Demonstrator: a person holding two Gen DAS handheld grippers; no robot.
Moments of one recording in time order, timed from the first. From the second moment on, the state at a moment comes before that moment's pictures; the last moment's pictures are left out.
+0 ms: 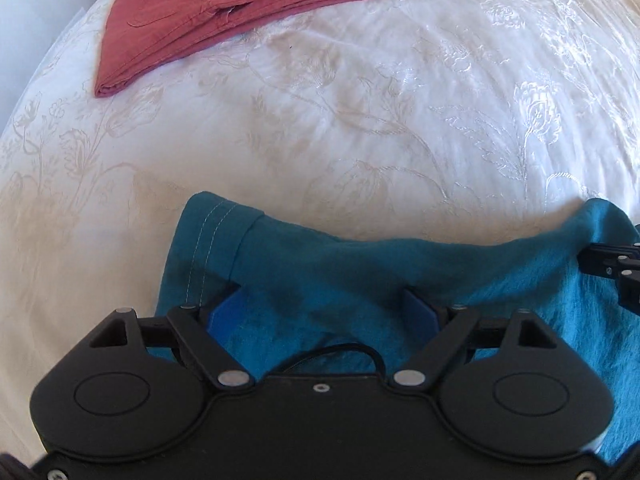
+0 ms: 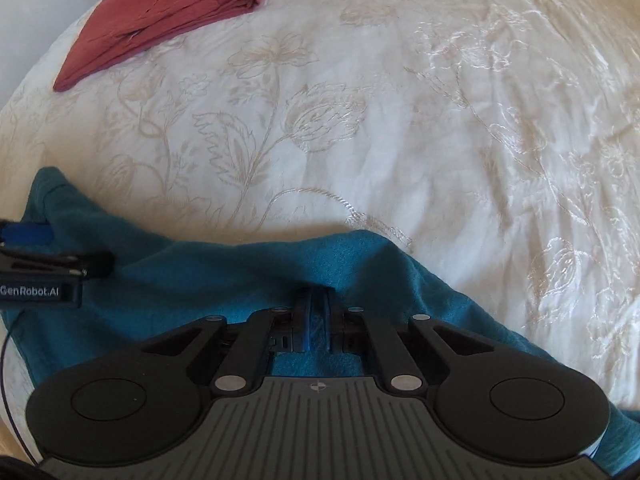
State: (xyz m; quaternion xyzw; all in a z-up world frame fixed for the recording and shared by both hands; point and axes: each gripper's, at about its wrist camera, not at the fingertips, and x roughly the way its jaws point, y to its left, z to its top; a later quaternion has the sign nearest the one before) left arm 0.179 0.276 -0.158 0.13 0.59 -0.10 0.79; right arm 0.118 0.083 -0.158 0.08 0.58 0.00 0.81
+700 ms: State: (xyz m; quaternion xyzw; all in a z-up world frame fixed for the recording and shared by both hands) left arm 0.063 0.154 -0.095 0.13 0.55 -0.18 0.80; right arm -0.070 -0.068 -0.082 0.19 0.51 -0.17 0.82
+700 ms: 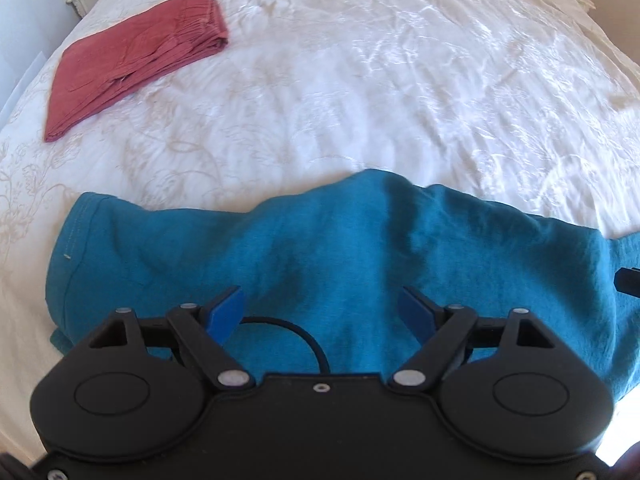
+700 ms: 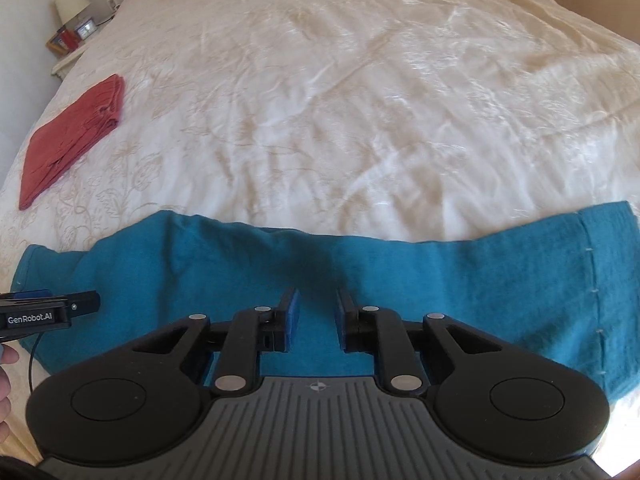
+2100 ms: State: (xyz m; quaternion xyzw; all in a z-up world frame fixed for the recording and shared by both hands) left arm -0.076 -0.037 -0.097 0.17 0.58 -0.08 0.79; right arm -0.194 -0.348 -0.164 0.13 0.55 -0.18 0.81
